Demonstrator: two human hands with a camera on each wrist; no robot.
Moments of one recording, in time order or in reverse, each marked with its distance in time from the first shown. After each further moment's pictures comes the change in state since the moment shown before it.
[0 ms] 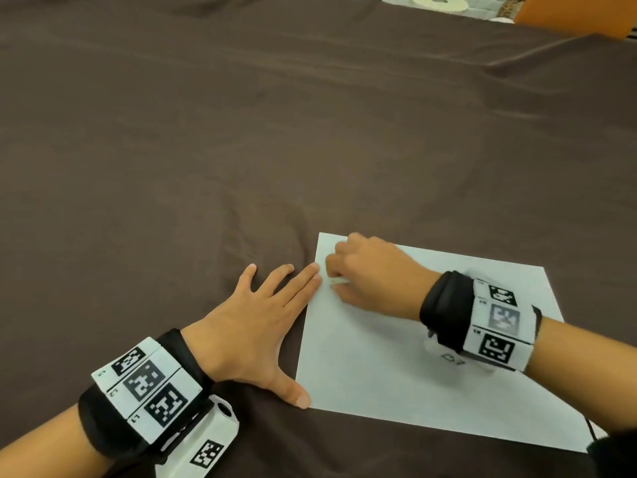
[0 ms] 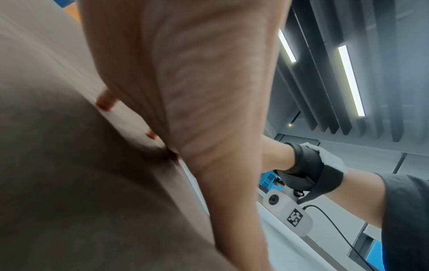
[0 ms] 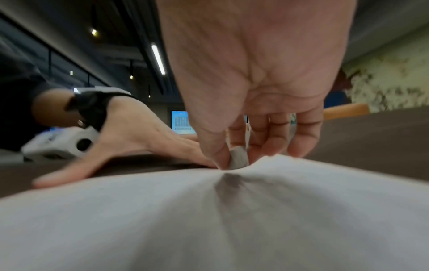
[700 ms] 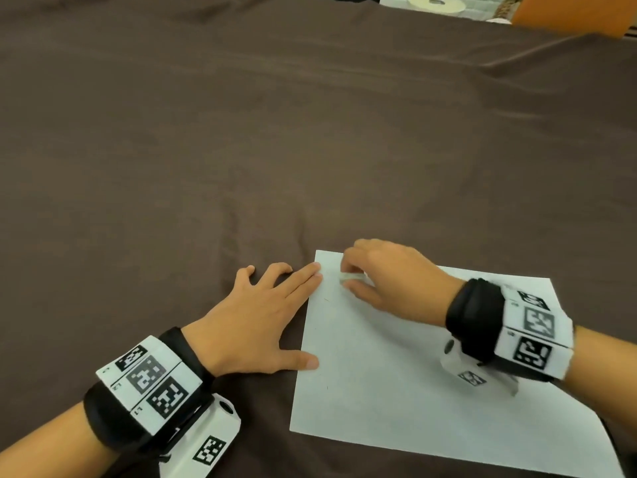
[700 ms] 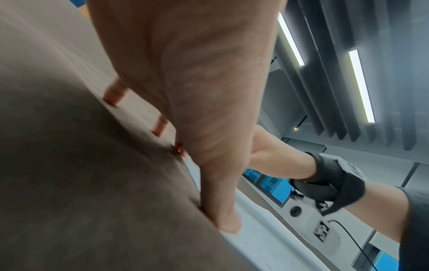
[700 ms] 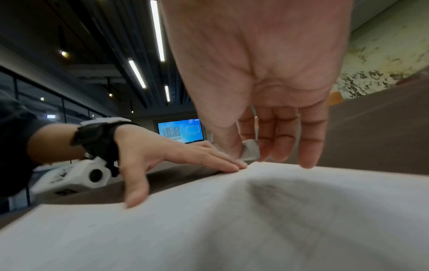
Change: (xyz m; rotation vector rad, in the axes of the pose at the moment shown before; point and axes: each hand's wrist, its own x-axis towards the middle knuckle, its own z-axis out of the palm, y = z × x) left_hand 0.006 -0.005 -0.001 -0.044 0.127 -0.003; right_hand -0.021 0.011 -0.003 0.198 0.034 0.106
